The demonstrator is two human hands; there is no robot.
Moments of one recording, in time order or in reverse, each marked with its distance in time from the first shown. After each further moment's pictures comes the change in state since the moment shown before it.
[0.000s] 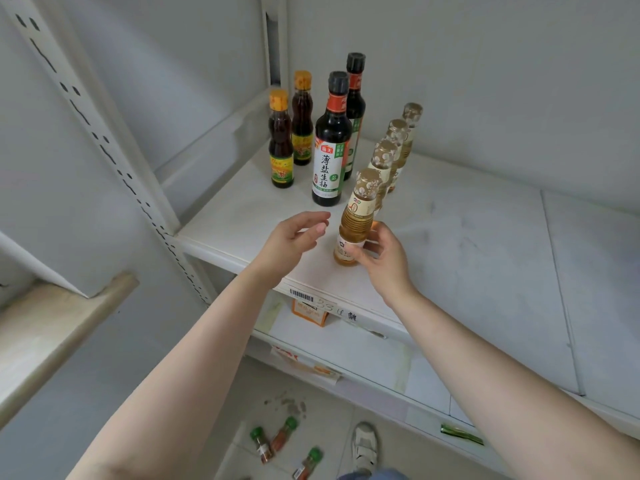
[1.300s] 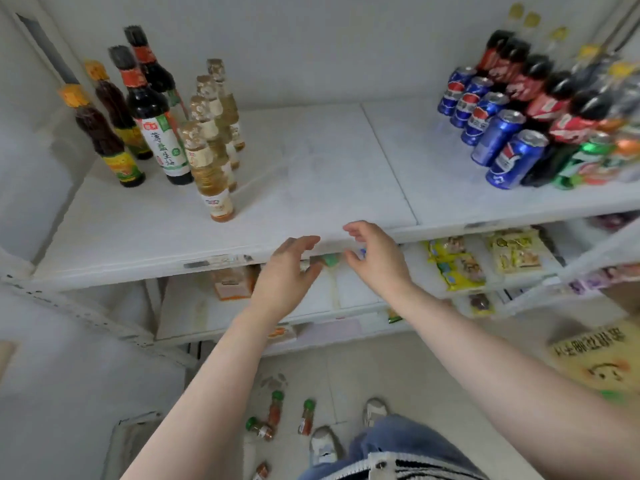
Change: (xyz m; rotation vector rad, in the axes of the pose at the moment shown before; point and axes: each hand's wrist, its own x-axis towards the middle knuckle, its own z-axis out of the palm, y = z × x) left_hand -0.138 0.009 0.157 0.655 -0.356 0.333; right_hand -0.214 0.000 -0.125 -0.656 0.362 0.141
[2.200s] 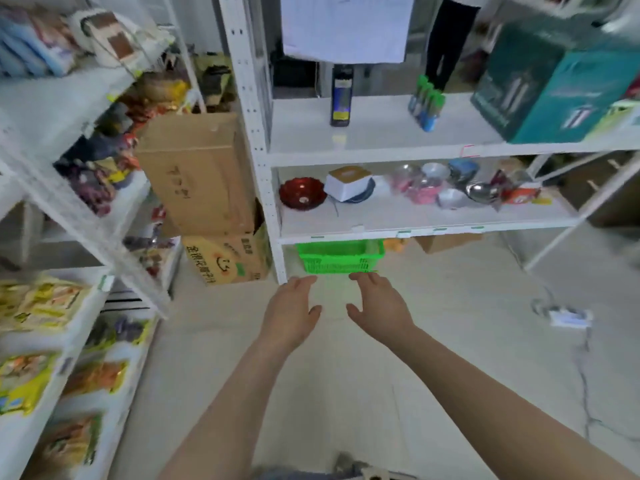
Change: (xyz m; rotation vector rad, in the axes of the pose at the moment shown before) left_hand -0.368 0.473 0.455 0.198 -0.959 1.114; right_hand -0.695 0.228 -0.317 -0.359 0.605 1.293
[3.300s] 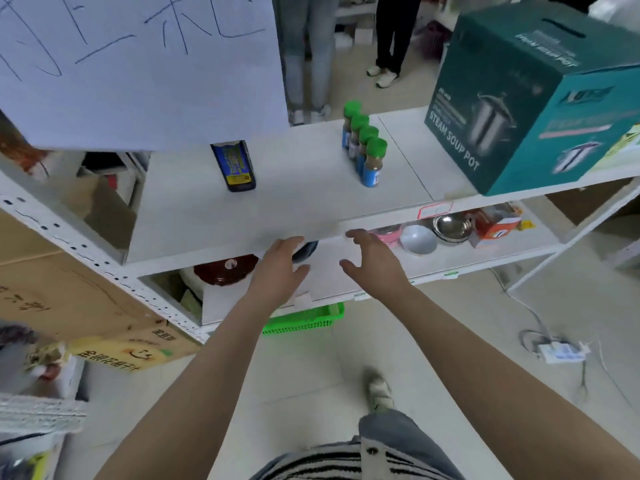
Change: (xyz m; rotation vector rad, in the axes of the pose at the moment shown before) left_hand 0.486 0.138 0.039 -0.157 -0.016 0.084; right_hand 0.399 0.250 -0.126 0.294 0.174 0.120
